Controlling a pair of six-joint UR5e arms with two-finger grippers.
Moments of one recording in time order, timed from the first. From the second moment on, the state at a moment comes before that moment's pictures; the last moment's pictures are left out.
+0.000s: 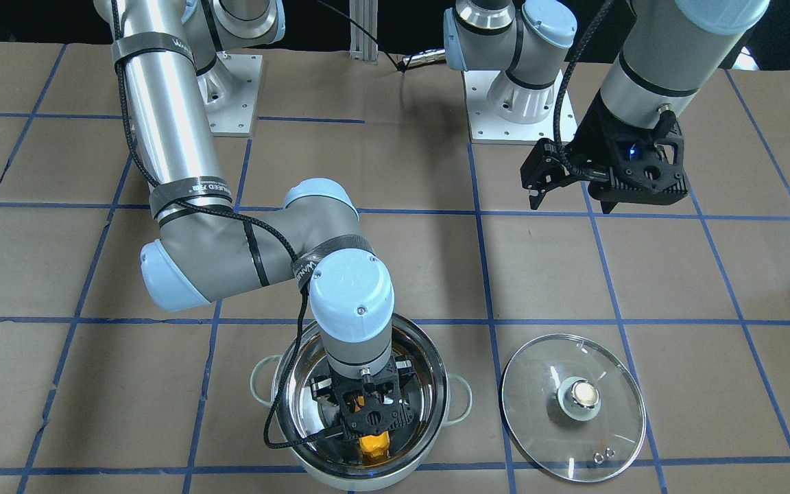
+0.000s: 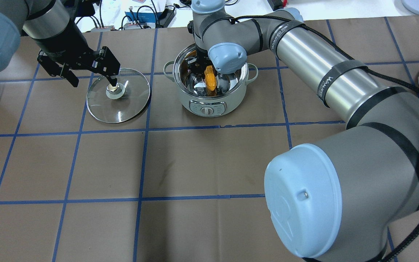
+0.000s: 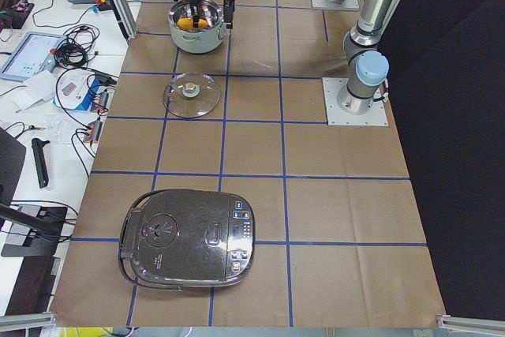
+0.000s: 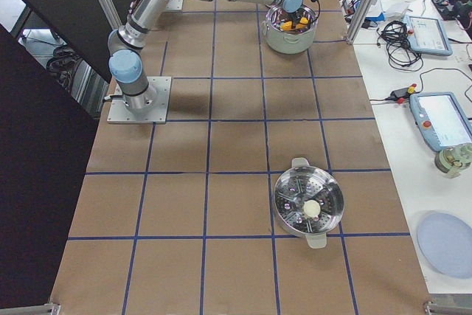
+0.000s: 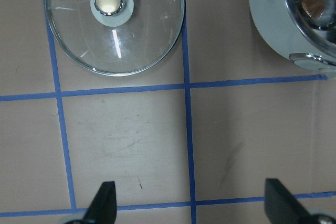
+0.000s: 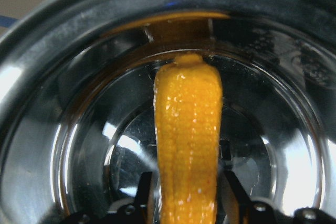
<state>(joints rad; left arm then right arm) -1.52 -1.63 -1.53 -1.55 1.56 0.09 1.90 -0.81 1.15 -2.02 -1.56 0.10</state>
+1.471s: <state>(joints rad) -1.52 -1.63 -1.53 -1.55 1.56 0.08 1.62 -1.59 1.54 -1.49 -1.57 0.05</state>
